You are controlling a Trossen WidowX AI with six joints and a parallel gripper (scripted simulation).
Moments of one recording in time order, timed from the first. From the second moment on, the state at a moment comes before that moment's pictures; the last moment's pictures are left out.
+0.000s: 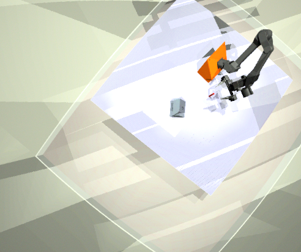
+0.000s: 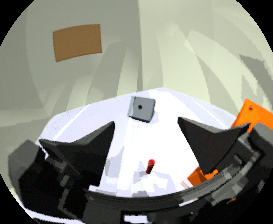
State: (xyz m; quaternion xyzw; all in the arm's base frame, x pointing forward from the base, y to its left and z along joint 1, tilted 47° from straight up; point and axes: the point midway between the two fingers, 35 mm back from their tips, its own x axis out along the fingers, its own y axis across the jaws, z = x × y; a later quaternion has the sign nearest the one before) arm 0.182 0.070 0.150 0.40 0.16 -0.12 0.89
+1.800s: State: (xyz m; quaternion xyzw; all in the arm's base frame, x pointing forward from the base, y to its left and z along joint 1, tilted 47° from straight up) arm 0.156 0.064 0.101 0.17 0.66 0.03 0.73
